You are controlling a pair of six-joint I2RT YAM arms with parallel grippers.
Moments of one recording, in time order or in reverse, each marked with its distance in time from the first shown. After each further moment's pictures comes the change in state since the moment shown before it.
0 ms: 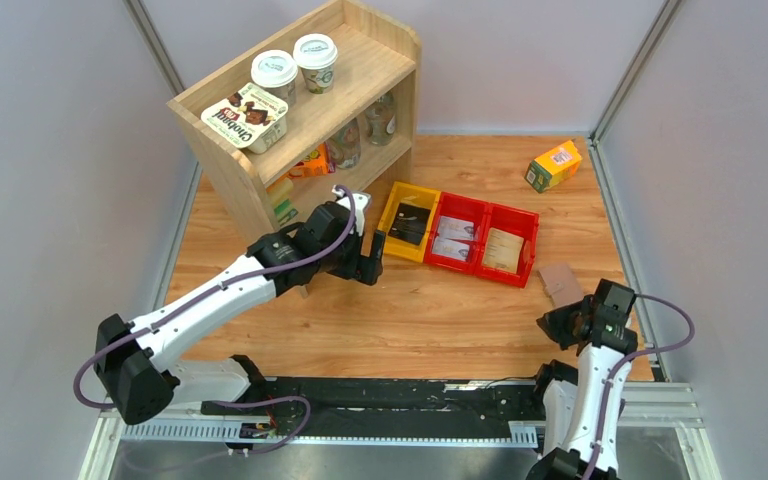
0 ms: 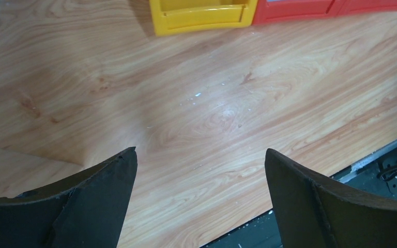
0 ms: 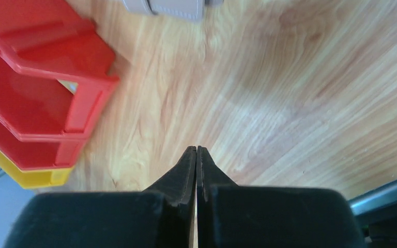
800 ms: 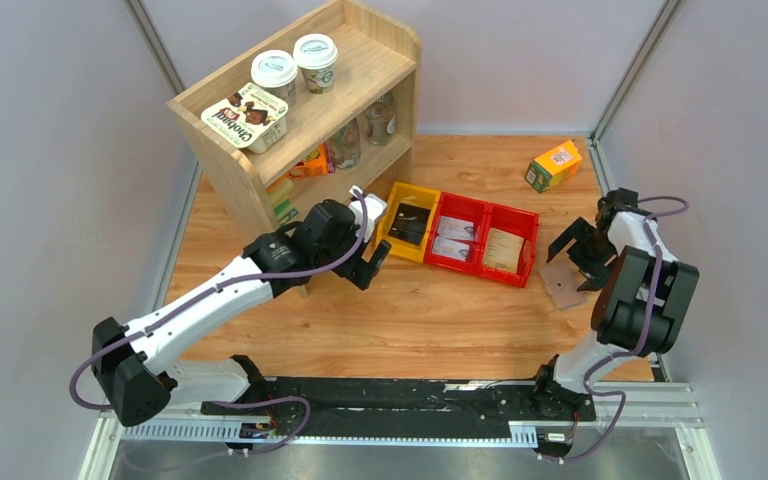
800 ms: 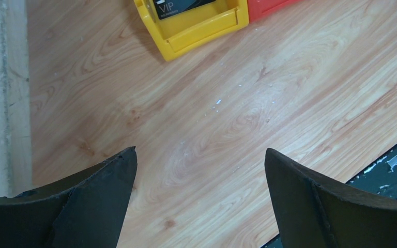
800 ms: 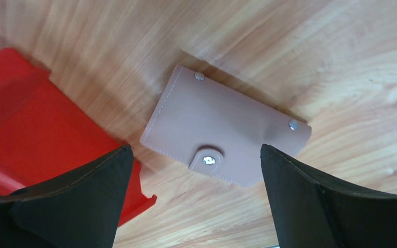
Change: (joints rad) left arm -0.028 -0.005 0.026 0.014 0.017 0.315; right arm 0.067 0.995 0.655 0.057 0.143 -0.361
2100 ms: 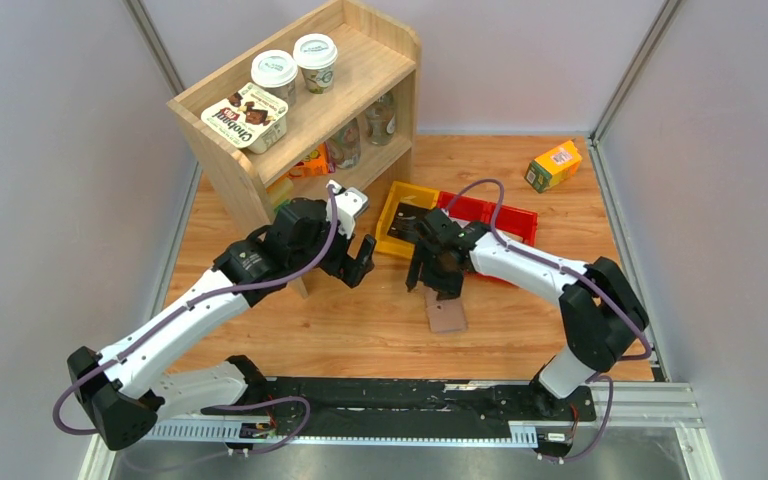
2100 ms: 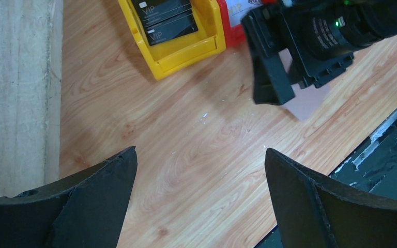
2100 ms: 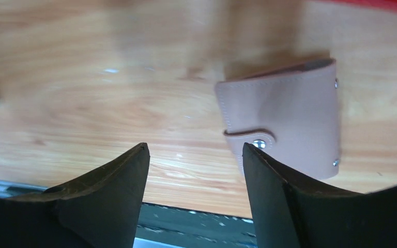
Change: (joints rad) left arm 0.066 -0.140 -0.027 0.029 0.124 0.021; right arm 1.113 0.003 -0.012 0.045 0.063 0.502
